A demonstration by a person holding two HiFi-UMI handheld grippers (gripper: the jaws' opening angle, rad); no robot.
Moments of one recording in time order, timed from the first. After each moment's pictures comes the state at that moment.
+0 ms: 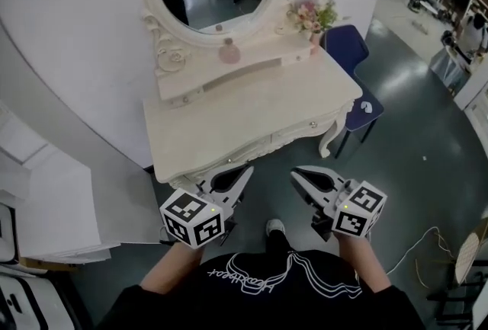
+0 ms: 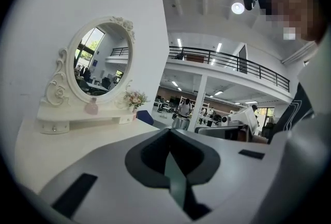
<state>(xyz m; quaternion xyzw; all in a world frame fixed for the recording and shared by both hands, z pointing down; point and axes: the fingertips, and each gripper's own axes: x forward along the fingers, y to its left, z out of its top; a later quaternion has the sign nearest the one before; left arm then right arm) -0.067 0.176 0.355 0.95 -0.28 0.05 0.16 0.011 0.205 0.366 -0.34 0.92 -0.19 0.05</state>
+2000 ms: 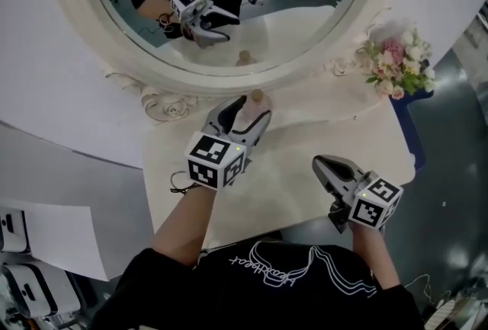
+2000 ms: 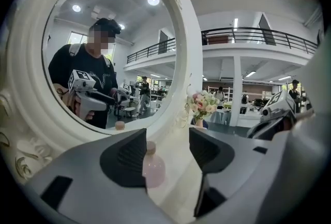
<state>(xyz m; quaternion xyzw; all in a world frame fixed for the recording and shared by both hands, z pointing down) -0.066 -0.347 0.399 0.90 -0.42 0.11 0.09 0.052 -0.232 0.433 -0.30 0.91 -0.29 0.00</state>
